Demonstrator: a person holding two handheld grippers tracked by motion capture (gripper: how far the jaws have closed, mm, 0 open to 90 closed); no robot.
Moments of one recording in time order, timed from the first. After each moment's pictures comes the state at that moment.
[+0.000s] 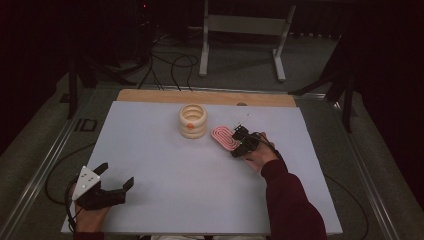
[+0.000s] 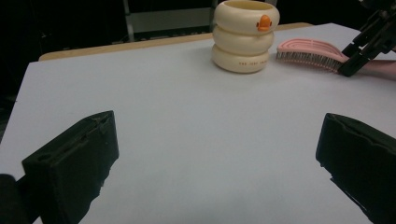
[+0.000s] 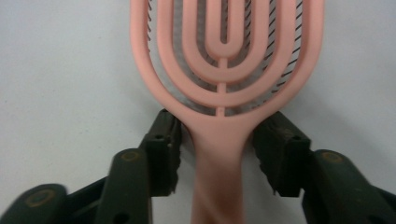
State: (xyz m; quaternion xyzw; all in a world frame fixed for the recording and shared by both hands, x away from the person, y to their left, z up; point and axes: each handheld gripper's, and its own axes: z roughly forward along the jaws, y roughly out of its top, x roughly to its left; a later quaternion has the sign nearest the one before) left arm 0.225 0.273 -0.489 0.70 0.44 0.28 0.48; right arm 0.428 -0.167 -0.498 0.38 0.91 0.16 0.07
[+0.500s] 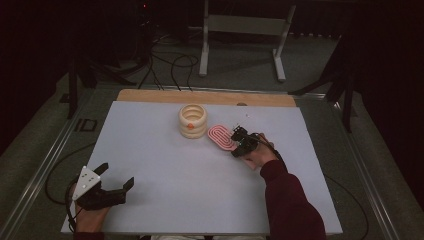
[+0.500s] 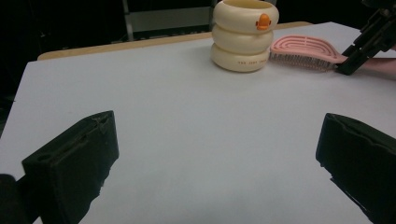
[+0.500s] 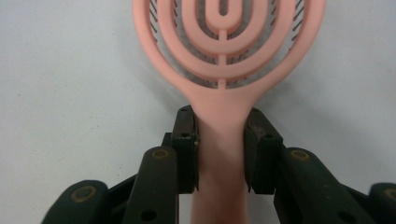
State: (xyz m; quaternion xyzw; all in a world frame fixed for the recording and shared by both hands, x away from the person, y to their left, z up) left arm 0.225 0.273 -0.489 0.70 0.44 0.28 0.49; right arm 0.425 -0.164 -0.497 0.37 0.91 0.16 0.07
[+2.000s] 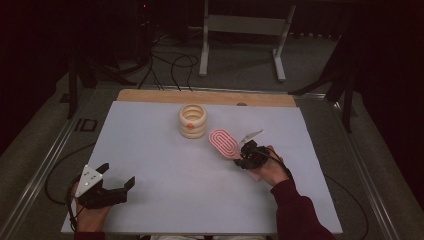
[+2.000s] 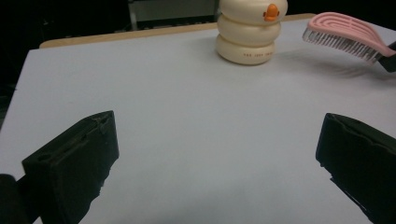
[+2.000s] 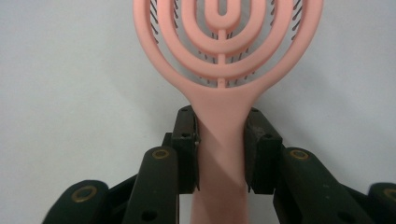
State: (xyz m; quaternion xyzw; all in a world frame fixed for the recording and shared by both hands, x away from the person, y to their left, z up) left arm 0.228 0.271 -0.488 0.70 0.46 0.28 0.47; right arm 0.369 -0.187 -0.489 0.34 0.90 0.26 0.09
